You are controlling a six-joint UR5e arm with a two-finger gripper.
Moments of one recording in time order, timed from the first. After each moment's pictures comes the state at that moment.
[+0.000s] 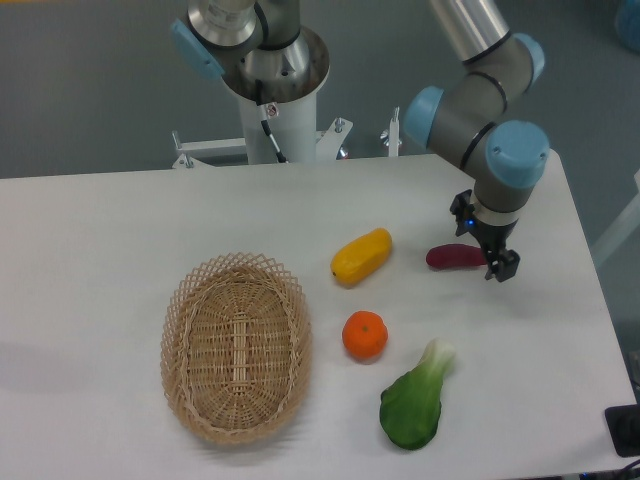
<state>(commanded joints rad) 2.77 -2.01 -1.84 -0.85 1.63 1.97</state>
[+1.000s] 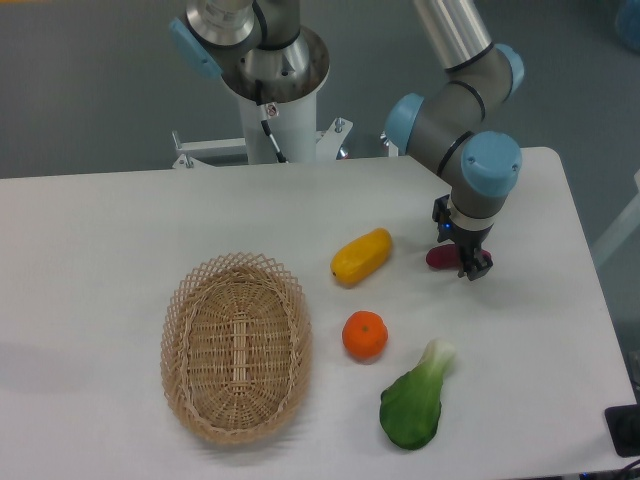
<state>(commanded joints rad) 2.77 -2.00 -1.86 -0.83 1.63 1.96</state>
